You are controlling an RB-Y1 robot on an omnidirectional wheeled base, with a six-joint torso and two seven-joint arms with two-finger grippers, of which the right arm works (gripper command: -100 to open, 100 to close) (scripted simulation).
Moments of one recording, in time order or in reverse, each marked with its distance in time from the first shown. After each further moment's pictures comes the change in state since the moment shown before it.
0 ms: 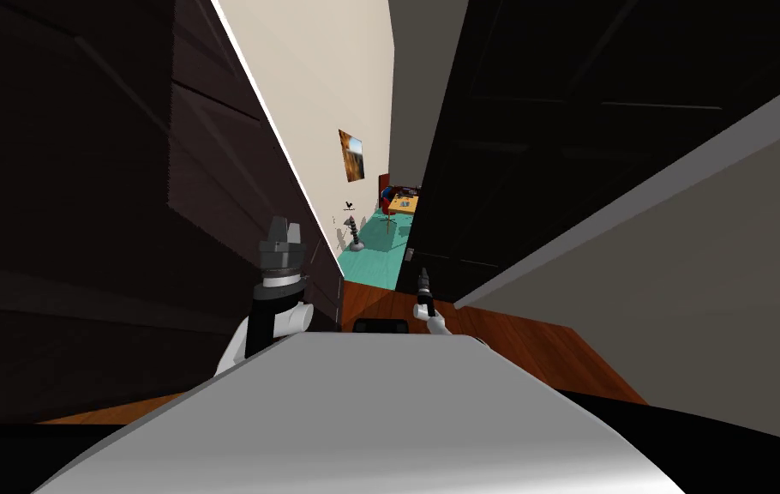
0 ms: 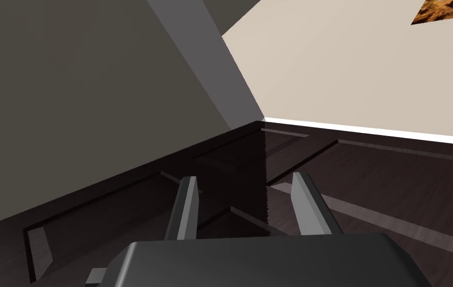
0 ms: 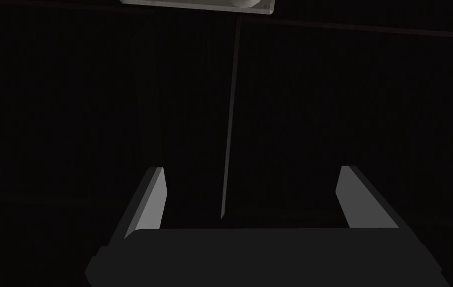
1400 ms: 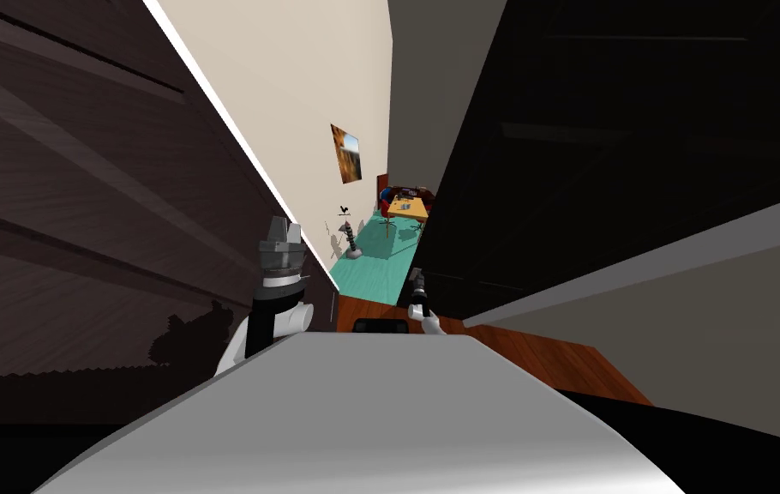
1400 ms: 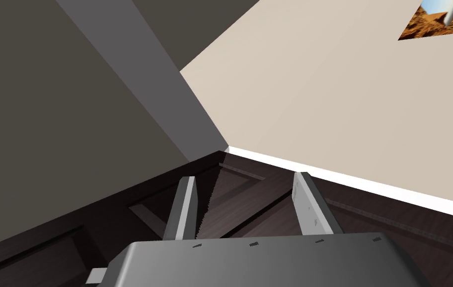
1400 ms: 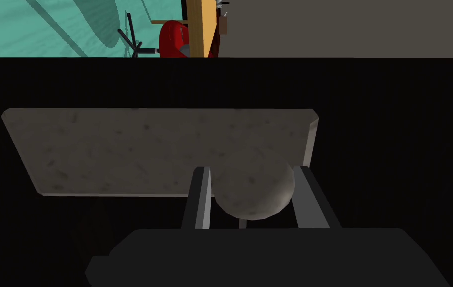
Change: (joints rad) arm -0.001 0.055 0.009 0.001 0.001 -0.007 -0.020
